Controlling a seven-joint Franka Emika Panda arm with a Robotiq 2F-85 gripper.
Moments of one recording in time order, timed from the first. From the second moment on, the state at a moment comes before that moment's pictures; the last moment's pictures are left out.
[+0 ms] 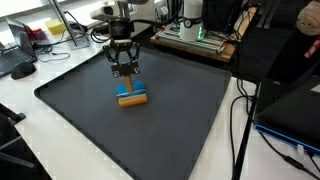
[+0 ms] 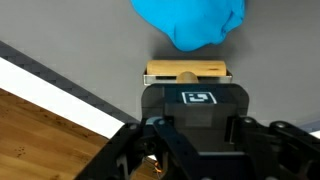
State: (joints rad) arm -0.20 0.26 0.18 -2.24 0.88 2.78 -1.68
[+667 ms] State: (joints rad) arm -0.25 0.29 0.20 -2.24 1.09 2.77 -1.92
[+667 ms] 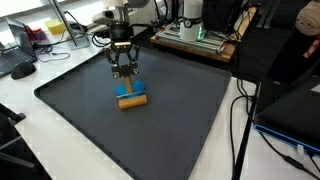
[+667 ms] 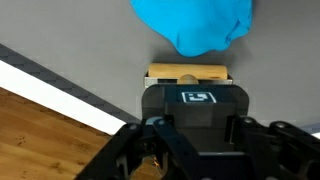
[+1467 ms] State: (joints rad) arm -0.34 0.32 0.20 -2.22 1.34 2.62 -2.27
